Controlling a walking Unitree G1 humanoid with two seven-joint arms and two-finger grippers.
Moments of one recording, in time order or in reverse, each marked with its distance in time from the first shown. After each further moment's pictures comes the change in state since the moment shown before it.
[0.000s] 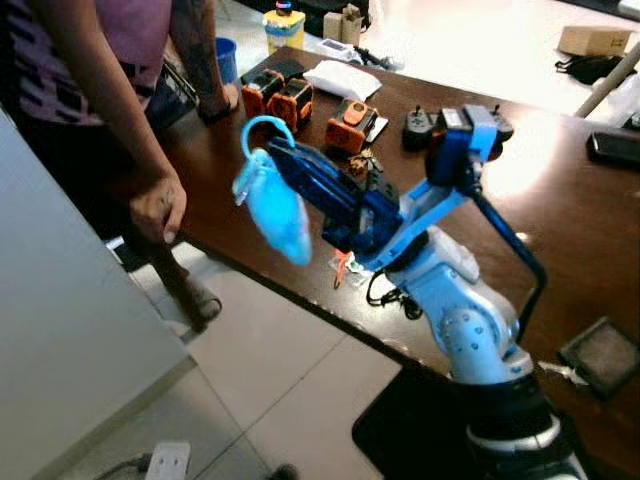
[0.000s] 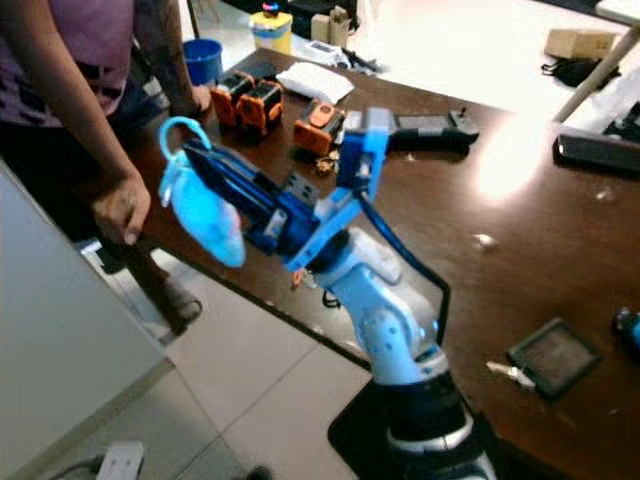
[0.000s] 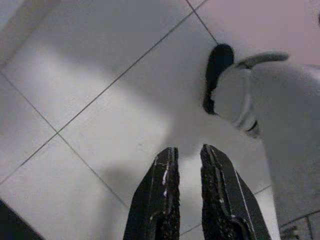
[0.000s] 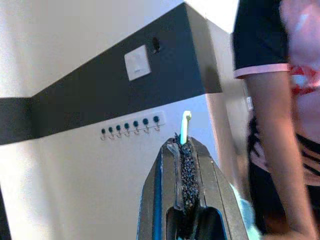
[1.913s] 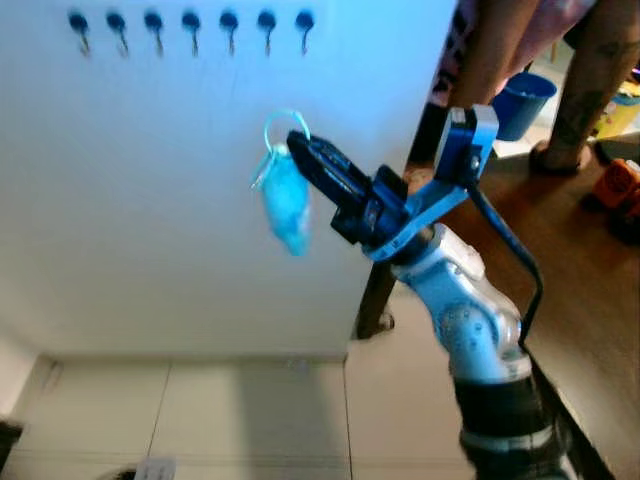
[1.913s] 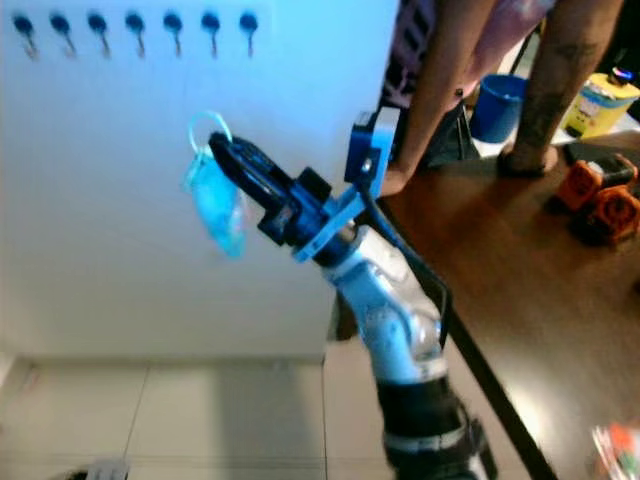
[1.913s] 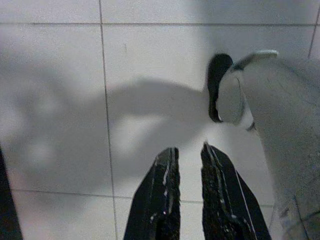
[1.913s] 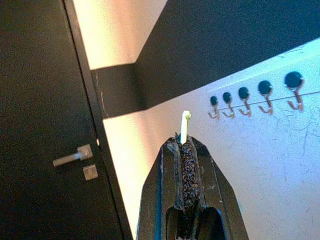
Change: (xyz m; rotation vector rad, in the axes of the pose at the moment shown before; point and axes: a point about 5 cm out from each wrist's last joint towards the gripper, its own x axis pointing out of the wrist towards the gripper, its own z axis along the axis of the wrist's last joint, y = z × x) left arm -0.002 0.004 -0.009 0.007 0.039 -0.017; right arm -0.004 -0.009 0.000 -0.012 -0.003 -0.092
